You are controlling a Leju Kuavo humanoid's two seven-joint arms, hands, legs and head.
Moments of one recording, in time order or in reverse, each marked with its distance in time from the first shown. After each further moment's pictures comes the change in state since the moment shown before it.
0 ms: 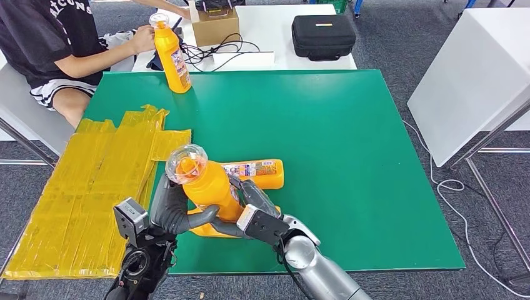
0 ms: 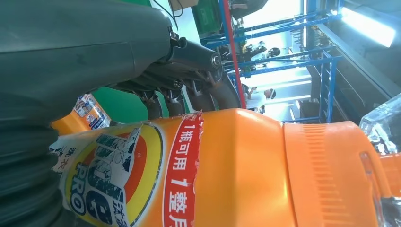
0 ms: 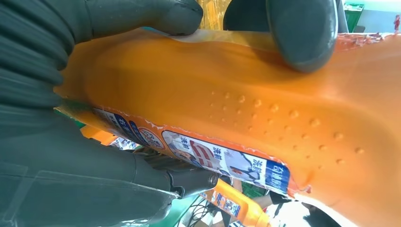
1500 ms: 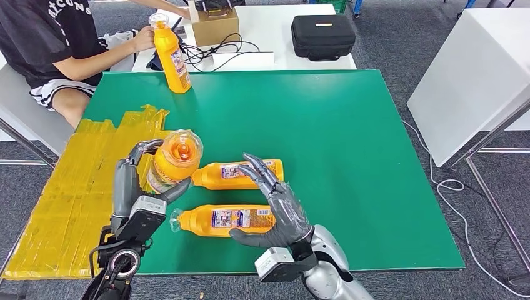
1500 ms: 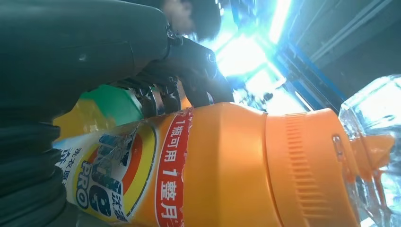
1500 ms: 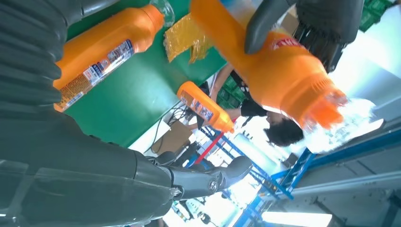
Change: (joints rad) left arm 0.007 0.039 0.088 -0.119 -0.629 0.452 0.131; right arm 0.163 -0.131 -0.045 -0.363 0.240 -0.299 -0.015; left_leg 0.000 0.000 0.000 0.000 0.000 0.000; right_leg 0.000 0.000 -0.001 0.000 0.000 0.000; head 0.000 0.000
